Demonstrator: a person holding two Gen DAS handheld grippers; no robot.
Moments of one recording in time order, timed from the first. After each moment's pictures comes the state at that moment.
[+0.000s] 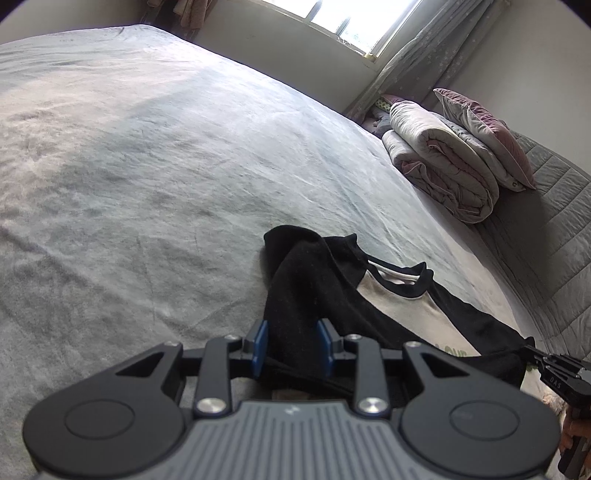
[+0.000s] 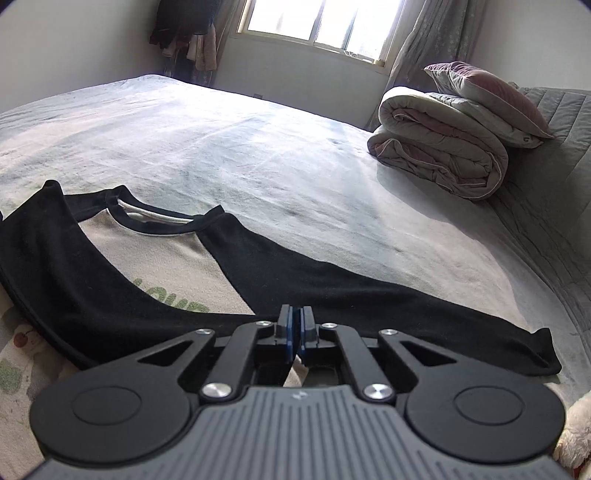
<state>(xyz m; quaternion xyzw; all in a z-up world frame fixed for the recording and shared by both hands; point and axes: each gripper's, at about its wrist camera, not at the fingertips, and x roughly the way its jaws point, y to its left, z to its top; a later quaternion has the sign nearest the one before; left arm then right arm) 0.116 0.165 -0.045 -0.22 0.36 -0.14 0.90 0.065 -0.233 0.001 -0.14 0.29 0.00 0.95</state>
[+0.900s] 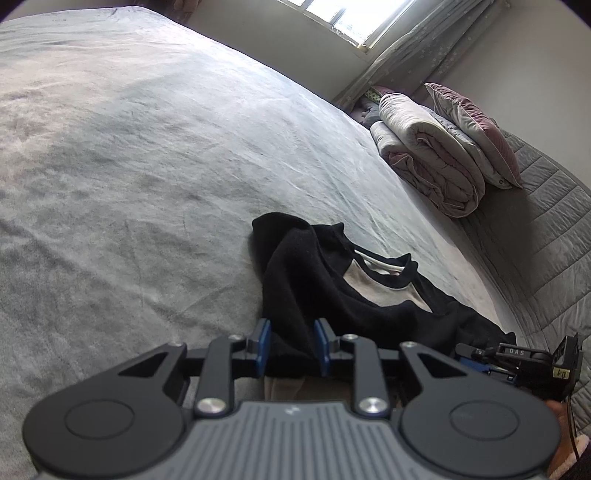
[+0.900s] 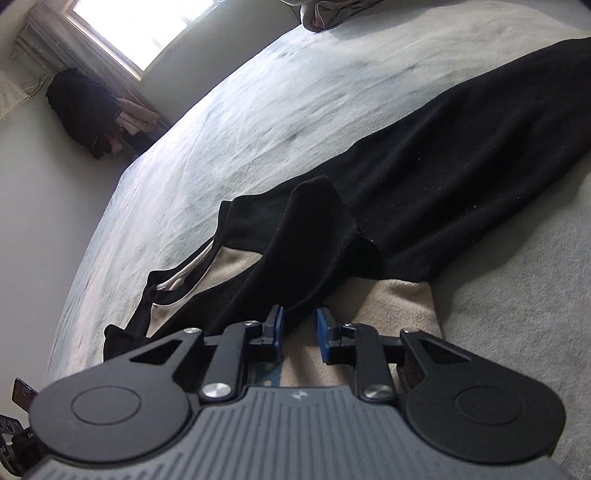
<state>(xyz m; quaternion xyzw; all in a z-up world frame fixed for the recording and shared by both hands) 0.118 0.170 -0.050 -0.24 0.38 -0.17 0.88 0.112 -0.275 -0.055 0.32 0.38 0.04 0.87</state>
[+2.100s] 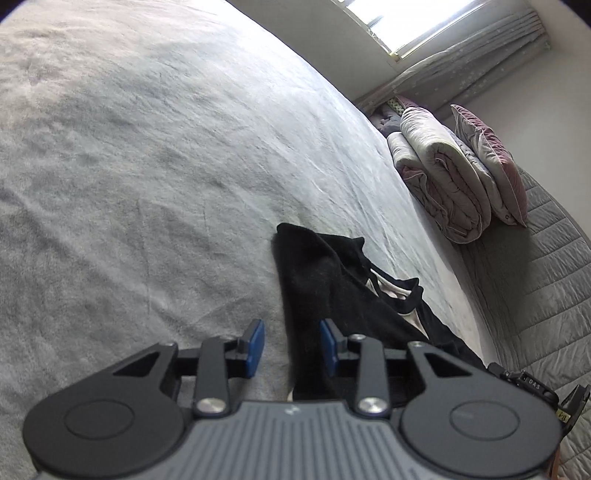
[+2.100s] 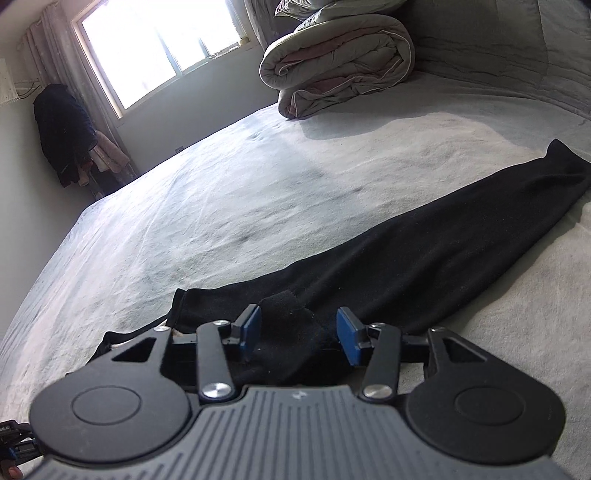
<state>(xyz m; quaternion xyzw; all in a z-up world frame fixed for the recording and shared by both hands) 0.153 0.183 -0.072 -0.31 0.40 -0.16 0.85 0.091 -0.313 -0.009 0.23 0.30 -0.06 0.92</state>
